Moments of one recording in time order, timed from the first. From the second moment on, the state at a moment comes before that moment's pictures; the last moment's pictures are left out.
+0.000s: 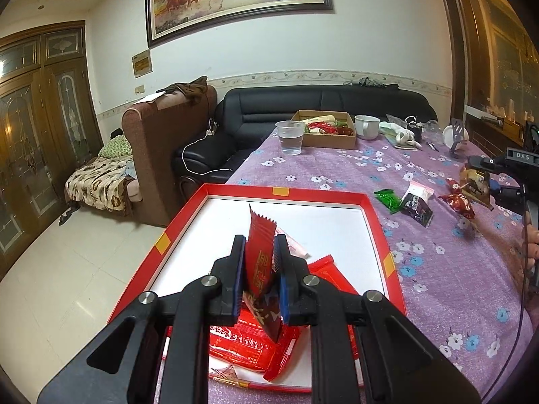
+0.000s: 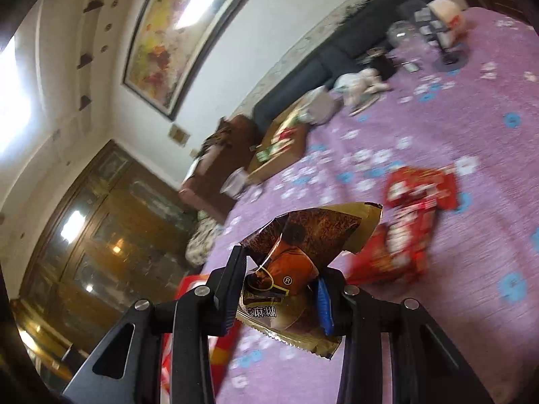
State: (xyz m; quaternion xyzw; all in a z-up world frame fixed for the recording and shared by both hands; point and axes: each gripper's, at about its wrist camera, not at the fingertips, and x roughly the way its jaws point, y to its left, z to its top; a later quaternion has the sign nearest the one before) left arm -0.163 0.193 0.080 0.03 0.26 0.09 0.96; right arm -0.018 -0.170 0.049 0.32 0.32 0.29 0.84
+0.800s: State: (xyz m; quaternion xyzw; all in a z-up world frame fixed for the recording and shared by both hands) left arm -0.157 0.225 0.071 0.01 0.27 0.17 0.95; right arm -0.080 0.049 0.074 0.16 0.33 0.49 0.79
